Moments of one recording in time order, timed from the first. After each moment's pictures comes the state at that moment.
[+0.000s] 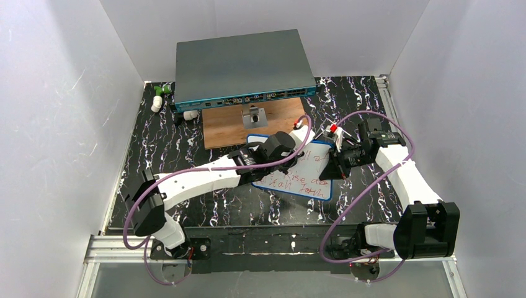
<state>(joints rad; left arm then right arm) -1.07 1.56 1.26 -0.31 -0.26 -0.01 0.11 1.25 0.97 -1.08 -0.97 -0.71</state>
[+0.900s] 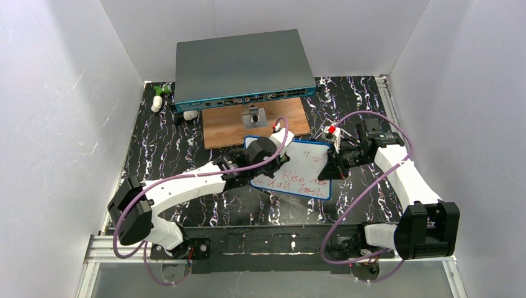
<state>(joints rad) -1.01 1.43 1.03 -0.23 -0.24 -0.11 0.13 1.25 0.97 -1.07 -0.98 -0.75</state>
